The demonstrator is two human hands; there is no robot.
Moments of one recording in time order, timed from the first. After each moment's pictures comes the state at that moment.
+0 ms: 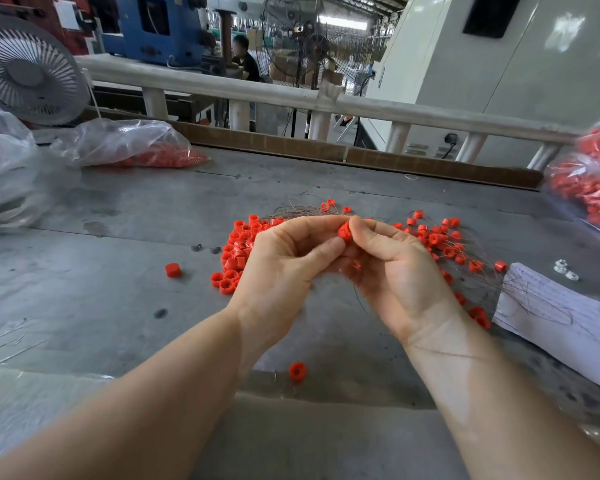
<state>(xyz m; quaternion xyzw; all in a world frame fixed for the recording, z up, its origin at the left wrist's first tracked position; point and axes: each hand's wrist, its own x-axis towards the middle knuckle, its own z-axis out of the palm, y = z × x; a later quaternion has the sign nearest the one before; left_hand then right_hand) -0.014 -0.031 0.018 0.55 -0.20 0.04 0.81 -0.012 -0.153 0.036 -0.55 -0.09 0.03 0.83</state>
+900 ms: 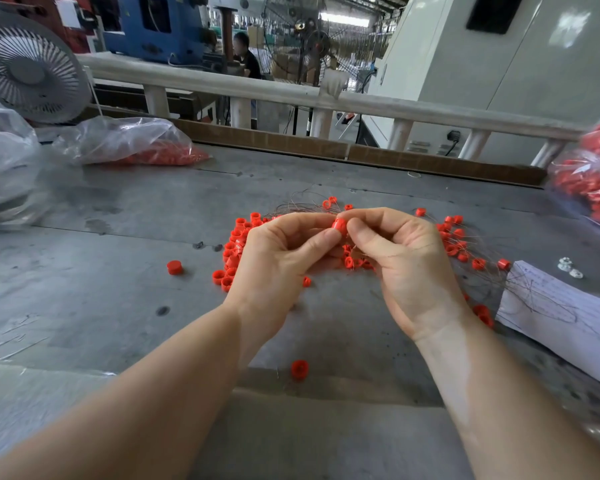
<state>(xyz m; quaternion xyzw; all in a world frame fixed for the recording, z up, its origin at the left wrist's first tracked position) -0.013 -0.027 0.020 0.58 -0.15 0.05 0.80 -0.009 -0.156 0.032 -0.65 -0.15 -0.12 0.73</state>
